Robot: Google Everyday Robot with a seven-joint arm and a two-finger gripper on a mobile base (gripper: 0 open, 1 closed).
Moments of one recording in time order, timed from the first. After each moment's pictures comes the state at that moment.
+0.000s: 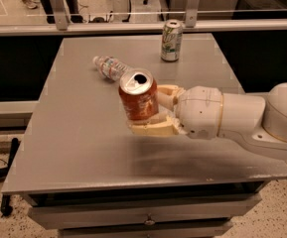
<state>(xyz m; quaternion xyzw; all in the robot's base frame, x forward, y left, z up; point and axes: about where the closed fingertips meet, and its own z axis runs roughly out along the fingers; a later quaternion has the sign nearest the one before) 0.441 0.004 0.924 -0.52 0.54 0.33 0.58</state>
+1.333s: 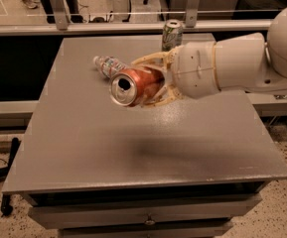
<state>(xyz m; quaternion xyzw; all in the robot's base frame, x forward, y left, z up) 0.477 0.001 0.958 -0.76 0.36 0.04 0.54</state>
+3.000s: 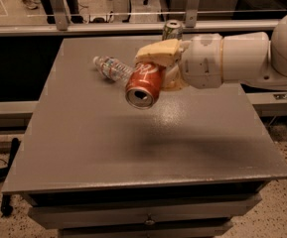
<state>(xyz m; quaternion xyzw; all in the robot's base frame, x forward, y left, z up) 0.509 -0.012 0.970 -0.80 0.11 -0.13 0.58</state>
